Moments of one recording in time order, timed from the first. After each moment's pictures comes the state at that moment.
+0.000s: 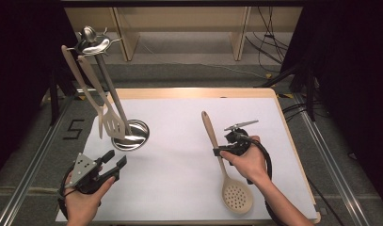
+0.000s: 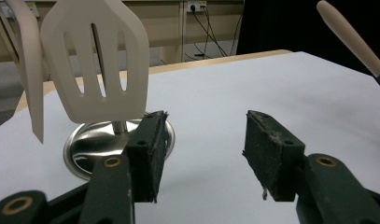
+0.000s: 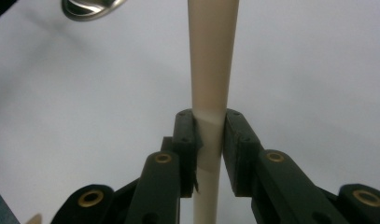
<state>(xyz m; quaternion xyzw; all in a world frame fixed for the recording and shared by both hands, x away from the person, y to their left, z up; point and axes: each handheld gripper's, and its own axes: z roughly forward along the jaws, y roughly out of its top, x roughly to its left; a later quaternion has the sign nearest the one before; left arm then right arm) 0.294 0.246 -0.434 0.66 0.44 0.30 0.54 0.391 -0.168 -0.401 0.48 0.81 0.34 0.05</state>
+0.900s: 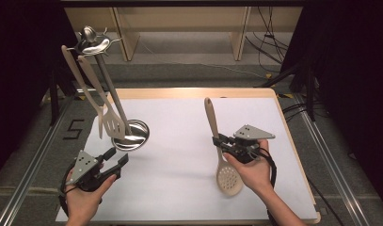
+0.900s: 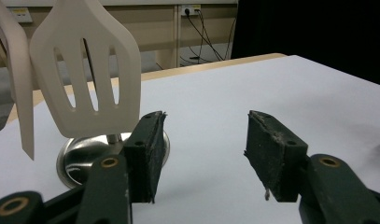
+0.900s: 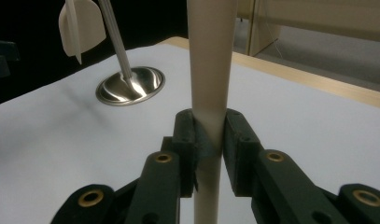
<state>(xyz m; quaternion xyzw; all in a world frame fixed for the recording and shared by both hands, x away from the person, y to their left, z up) 0.298 0.243 -0.429 0.66 0.43 0.29 0.54 0.363 -0.176 -0.389 0.36 0.76 0.51 0.19</state>
